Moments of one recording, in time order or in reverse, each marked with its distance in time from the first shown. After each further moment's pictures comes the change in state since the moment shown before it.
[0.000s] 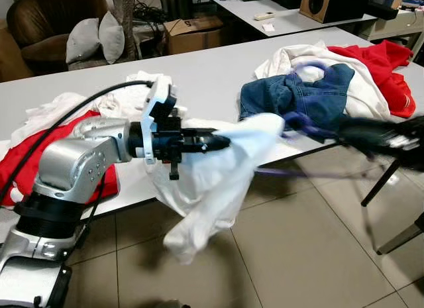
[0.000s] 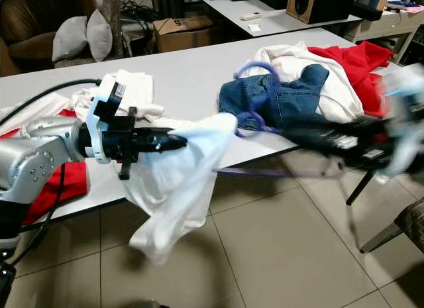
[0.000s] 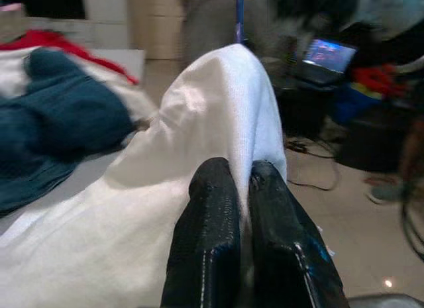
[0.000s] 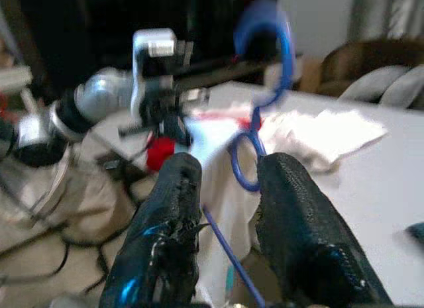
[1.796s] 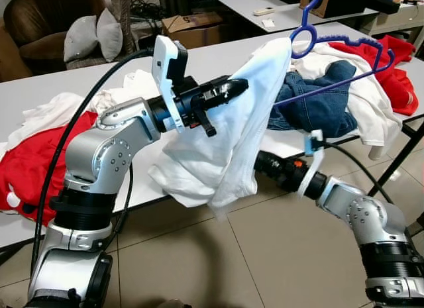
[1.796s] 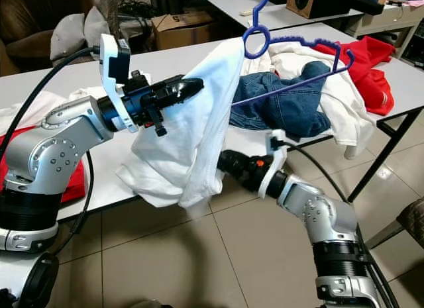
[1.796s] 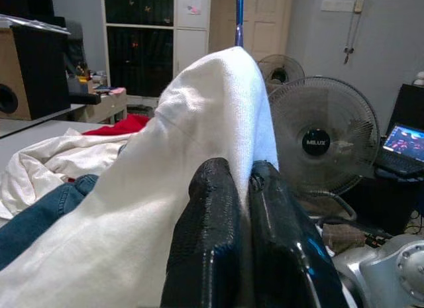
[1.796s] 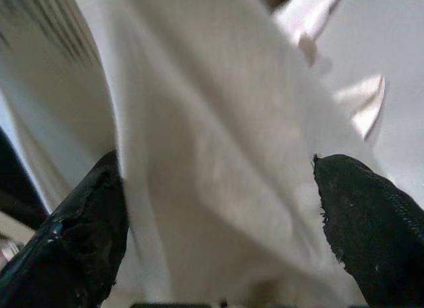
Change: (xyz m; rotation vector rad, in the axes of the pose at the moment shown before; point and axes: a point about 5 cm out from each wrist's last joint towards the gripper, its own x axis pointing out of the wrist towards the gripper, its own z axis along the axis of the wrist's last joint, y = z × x) left arm 0.033 0.005 0.043 0.036 -0.274 0.248; right arm 0.121 -0.026 -0.158 0.572 0.016 -0.259
